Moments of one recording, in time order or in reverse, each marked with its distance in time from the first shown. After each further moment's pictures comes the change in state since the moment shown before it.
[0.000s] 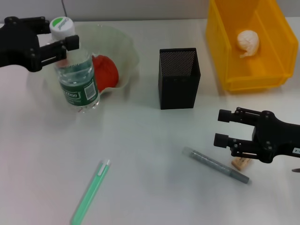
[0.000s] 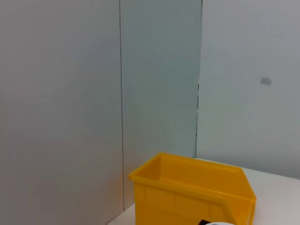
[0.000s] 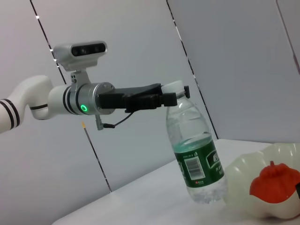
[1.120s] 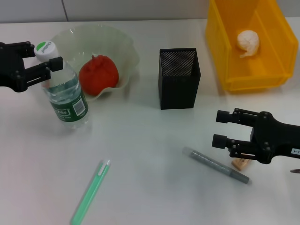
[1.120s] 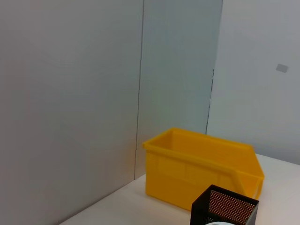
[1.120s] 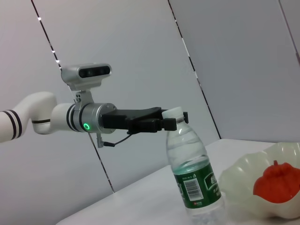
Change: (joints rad) left arm 0.019 0.043 -0.039 -0.160 0.006 0.004 0.080; right arm 0.005 0.000 -0.002 0.013 -0.001 0.000 -0.001
